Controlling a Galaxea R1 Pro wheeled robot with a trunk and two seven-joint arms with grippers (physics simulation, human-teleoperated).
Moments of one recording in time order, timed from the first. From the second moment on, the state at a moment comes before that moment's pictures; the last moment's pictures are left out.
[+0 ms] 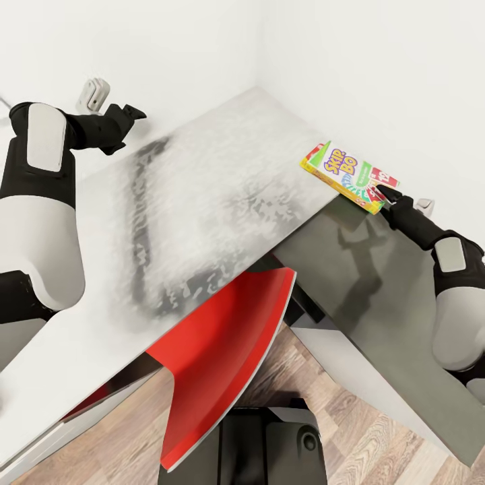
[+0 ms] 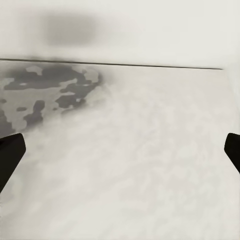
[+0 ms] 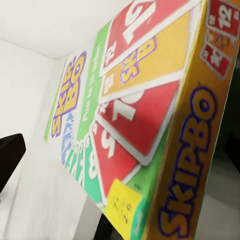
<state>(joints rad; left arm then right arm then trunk) -1.64 0.07 0.21 -0.86 0.71 0.81 0.27 -1.27 -0.27 -0.58 -0.63 -0.48 0.59 0.68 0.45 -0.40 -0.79</state>
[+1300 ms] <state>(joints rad) -1.63 0.07 0.21 -0.86 0.71 0.80 0.27 -1.30 -0.26 -0.58 -0.58 -0.48 0.55 0.65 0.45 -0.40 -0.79</state>
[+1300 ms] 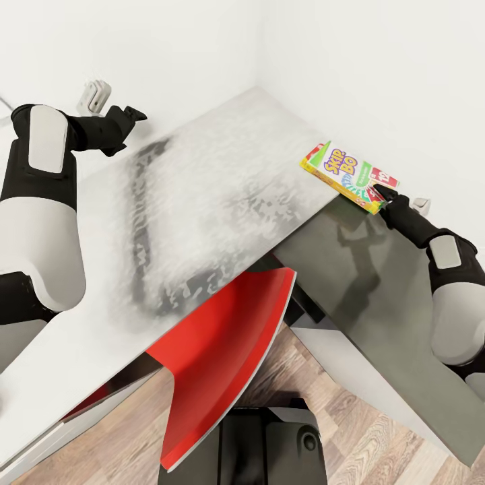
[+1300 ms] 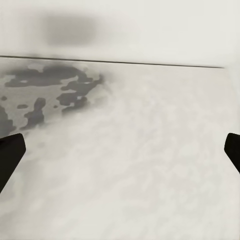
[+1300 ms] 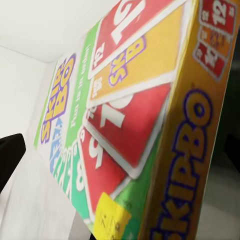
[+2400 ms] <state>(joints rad) -1.63 0.07 0.21 -0.86 0.71 0.80 0.27 -1.32 -0.26 -0.58 -0.56 -0.48 0.54 0.65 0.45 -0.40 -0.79</state>
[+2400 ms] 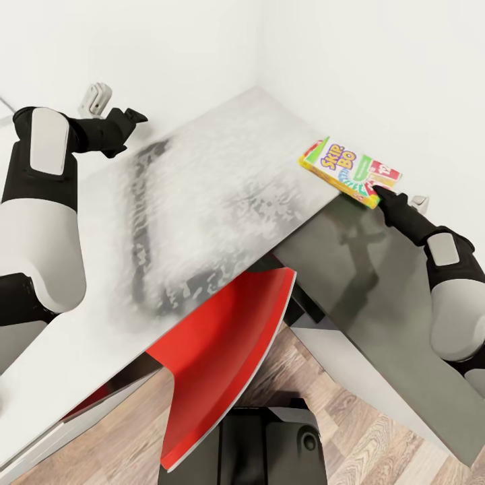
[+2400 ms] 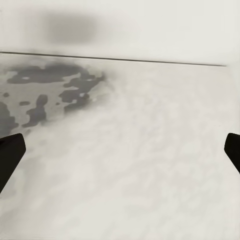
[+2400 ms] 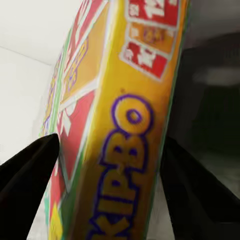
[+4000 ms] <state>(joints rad) -1.59 0.07 0.21 -0.86 0.71 0.81 0.27 -1.25 -0.26 -0.57 -0.84 -0.48 0.75 0.75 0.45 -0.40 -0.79</state>
